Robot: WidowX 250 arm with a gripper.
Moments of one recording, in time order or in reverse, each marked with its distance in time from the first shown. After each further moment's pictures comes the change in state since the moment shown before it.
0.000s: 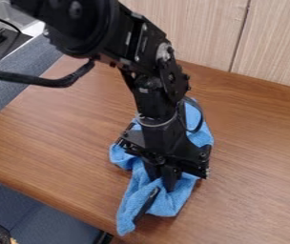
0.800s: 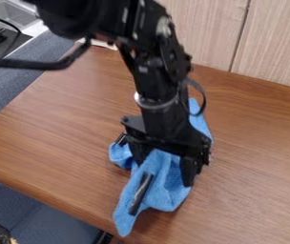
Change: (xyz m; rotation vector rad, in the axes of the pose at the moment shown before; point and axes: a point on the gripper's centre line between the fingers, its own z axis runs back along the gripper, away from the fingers) arm 0.004 -0.004 0.027 -0.019 0.002 -0.025
